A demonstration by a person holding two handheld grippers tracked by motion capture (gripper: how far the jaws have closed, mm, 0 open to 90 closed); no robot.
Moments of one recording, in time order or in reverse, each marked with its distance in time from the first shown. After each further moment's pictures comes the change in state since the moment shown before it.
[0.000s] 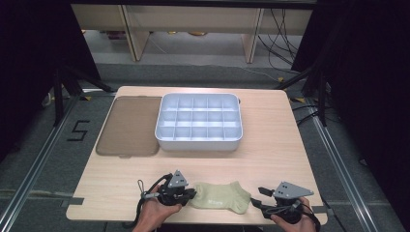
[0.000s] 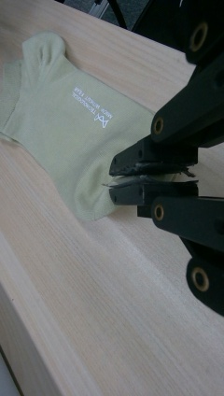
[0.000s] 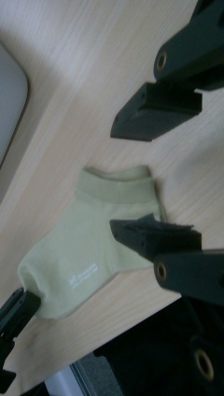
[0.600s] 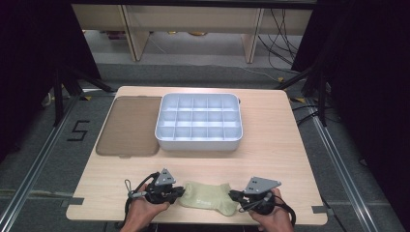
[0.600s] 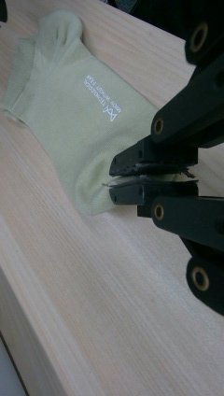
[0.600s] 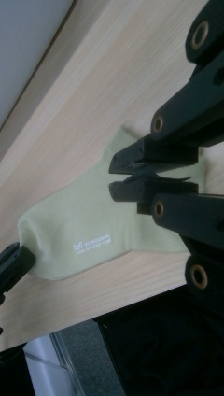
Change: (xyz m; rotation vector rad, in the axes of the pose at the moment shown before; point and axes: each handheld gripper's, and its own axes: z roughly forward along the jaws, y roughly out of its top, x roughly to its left) left arm 0.023 -0.013 -0.022 0.026 0.049 -0.027; right arm 0.031 0.037 0.048 0.052 0.130 -0.118
